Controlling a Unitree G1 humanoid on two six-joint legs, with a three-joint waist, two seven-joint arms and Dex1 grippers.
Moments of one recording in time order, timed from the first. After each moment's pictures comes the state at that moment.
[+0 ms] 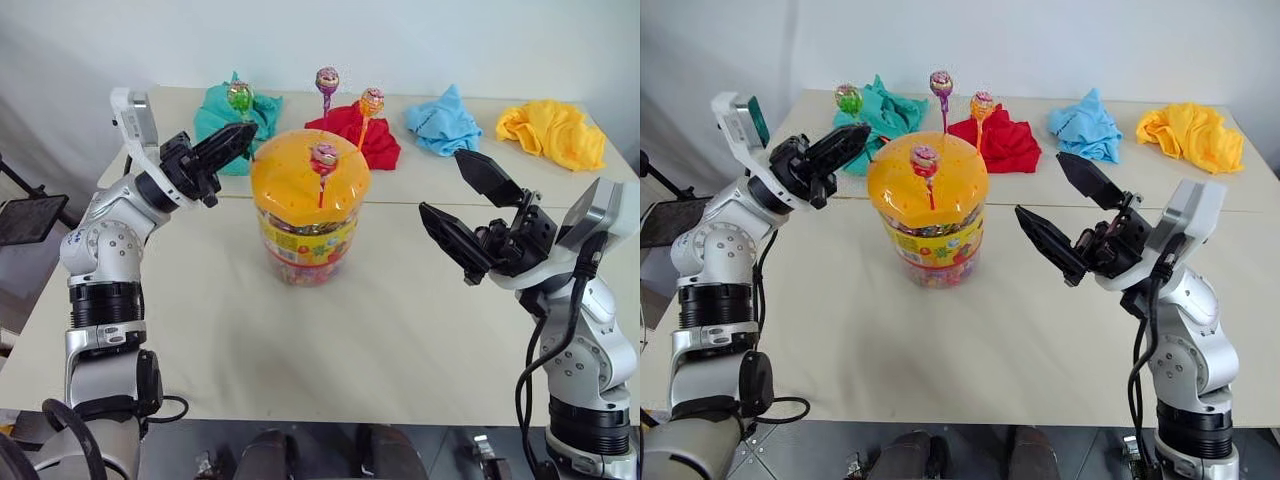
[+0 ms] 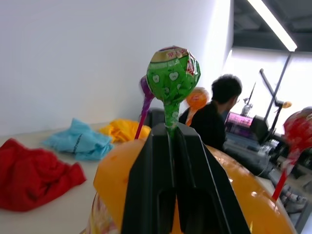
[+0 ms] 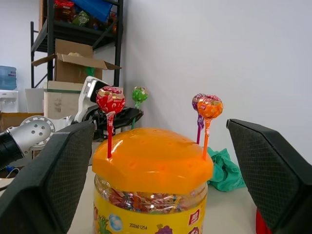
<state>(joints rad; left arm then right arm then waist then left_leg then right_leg) -0.88 0.47 0.36 0.31 -0.86 0.53 -0.90 -0.31 -0.45 -0.24 -0.44 0.83 0.19 0.78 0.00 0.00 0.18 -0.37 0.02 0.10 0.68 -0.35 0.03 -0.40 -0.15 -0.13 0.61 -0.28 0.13</state>
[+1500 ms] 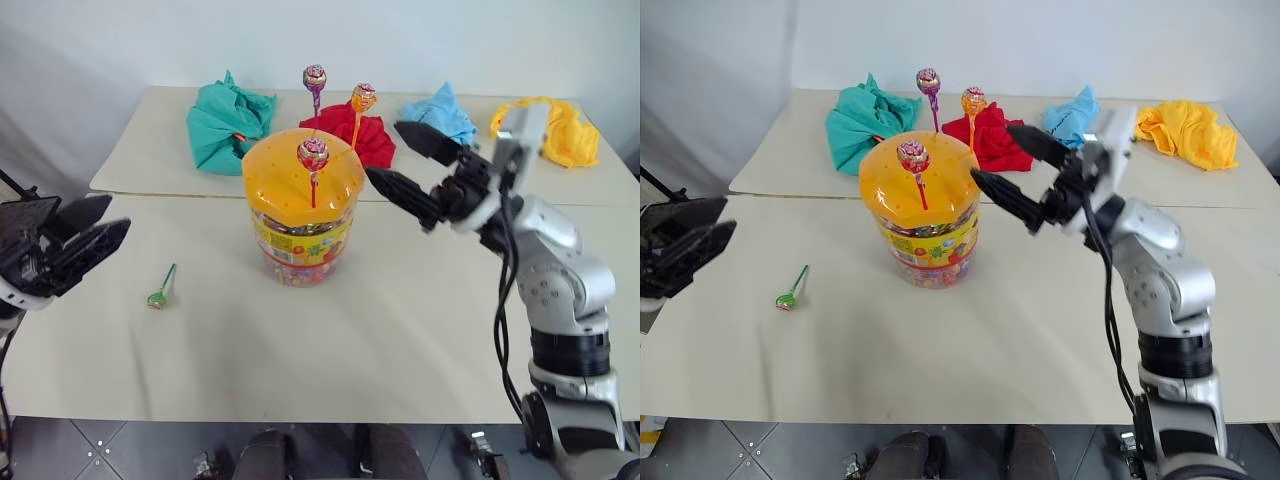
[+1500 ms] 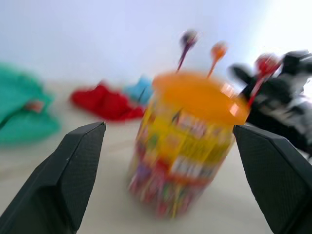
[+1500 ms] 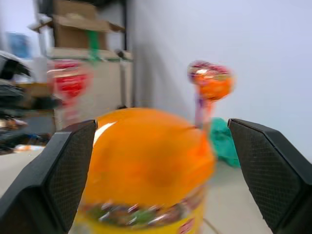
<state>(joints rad) -0.21 0.77 0.74 -0.17 -1.10 0.72 -0.89 -0.76 -0.47 -0.07 -0.15 0.71 0.48 0.70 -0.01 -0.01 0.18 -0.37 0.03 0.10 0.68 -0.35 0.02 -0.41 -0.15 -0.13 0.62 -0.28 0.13</state>
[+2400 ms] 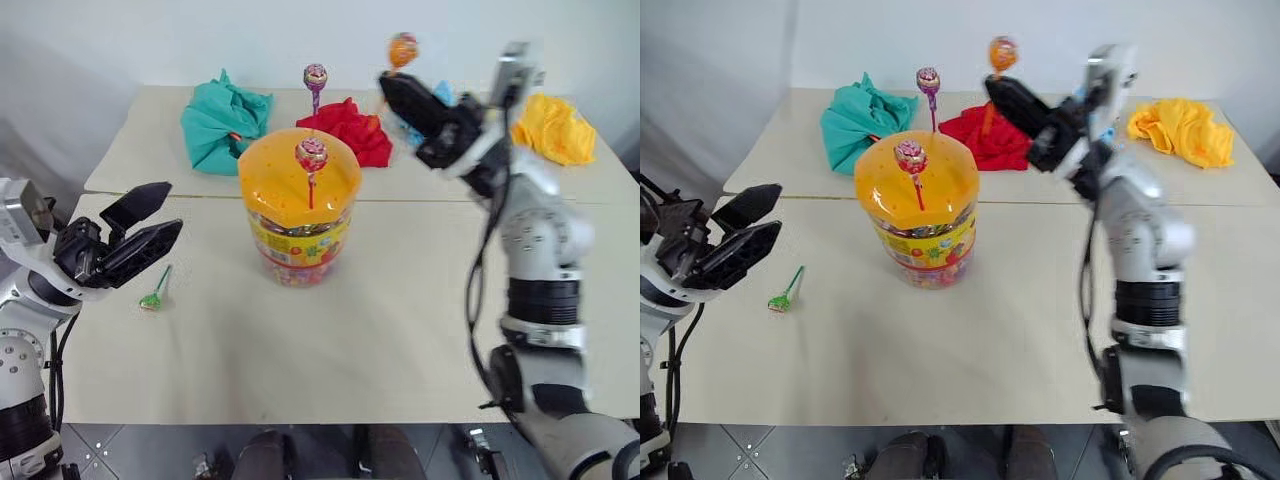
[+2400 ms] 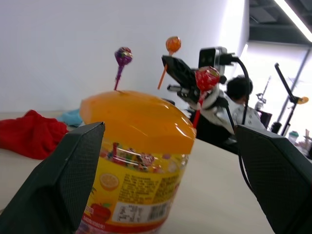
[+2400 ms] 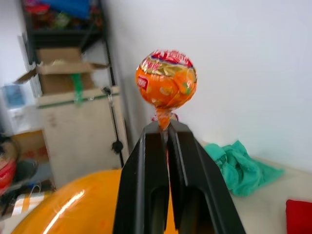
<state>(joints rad) -0.25 0.73 0.56 -0.19 -1.09 0.62 -1.01 -0.87 -0.53 -0.19 0.03 0.69 0.48 0.82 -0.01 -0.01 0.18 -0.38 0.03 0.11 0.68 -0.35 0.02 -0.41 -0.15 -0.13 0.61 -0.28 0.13</state>
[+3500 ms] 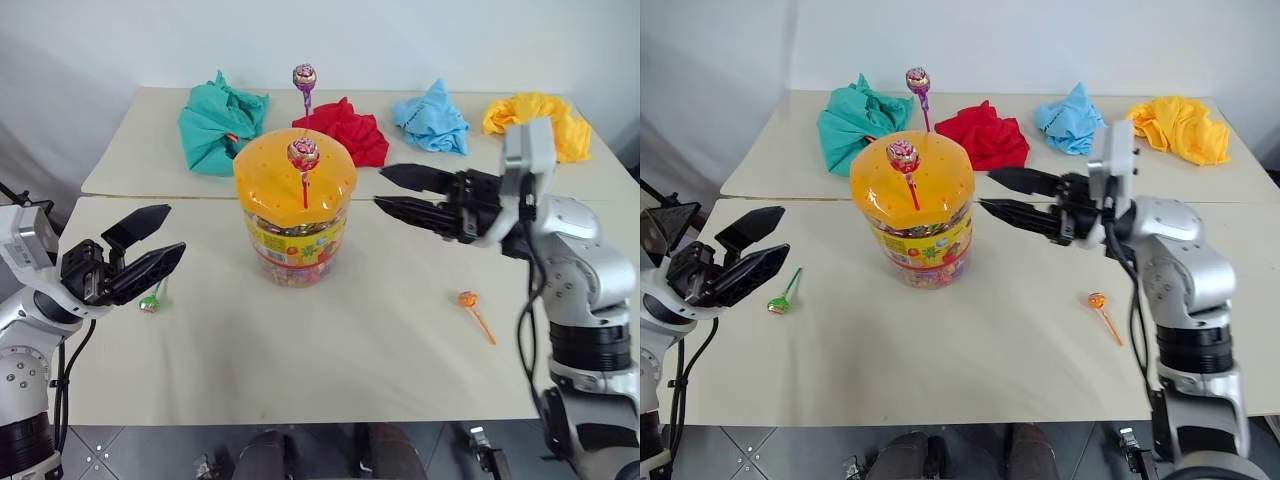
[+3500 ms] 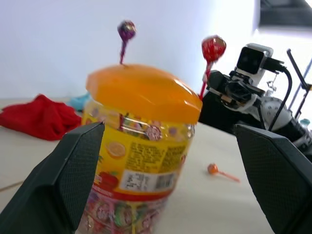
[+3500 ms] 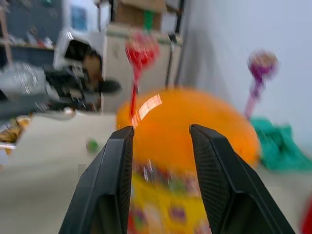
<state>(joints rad) -0.15 0.68 0.58 -0.19 -1.04 0.52 -1.00 -0.75 -0.52 -0.06 -0.17 0.71 0.41 1.05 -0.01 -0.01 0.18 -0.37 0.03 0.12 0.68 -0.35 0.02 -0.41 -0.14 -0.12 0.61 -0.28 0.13</state>
